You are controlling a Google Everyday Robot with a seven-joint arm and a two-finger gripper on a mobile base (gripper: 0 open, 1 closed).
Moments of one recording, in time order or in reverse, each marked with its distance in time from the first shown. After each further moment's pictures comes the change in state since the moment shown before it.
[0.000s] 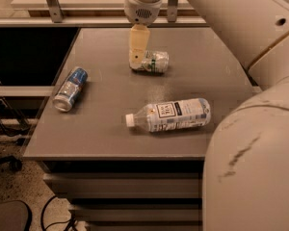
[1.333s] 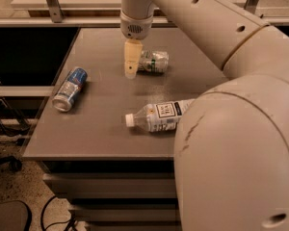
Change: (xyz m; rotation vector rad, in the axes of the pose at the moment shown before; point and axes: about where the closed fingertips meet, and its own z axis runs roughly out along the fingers) arm 0.006 -0.002 0.060 -0.079 0.097 0.126
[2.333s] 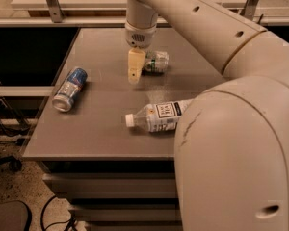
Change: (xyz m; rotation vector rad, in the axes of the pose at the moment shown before) arm 0.016 0.007 0.026 -0.054 0.016 0.056
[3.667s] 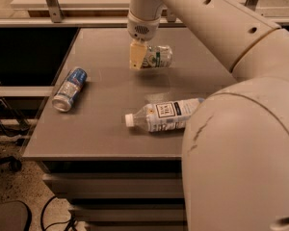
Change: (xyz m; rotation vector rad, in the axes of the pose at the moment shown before) arm -0.005 -0.007 -0.026 0.047 -0.059 -0.012
